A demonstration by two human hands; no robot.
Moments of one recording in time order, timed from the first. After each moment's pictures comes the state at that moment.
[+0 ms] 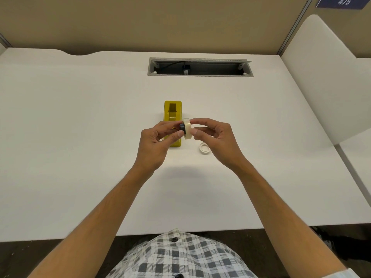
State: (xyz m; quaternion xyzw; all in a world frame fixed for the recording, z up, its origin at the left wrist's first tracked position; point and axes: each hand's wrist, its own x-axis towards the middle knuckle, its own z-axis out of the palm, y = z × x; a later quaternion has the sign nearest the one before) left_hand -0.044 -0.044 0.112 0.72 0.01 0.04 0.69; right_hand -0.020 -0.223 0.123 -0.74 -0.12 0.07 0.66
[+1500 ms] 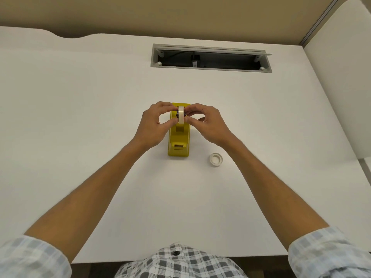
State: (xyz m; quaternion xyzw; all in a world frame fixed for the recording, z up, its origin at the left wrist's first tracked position) left_hand 0.081 0.008 0.059 0.87 -0.03 0.04 0.49; right_hand 0.112 -0.181 0.065 -0.84 -0.15 0.08 0.52
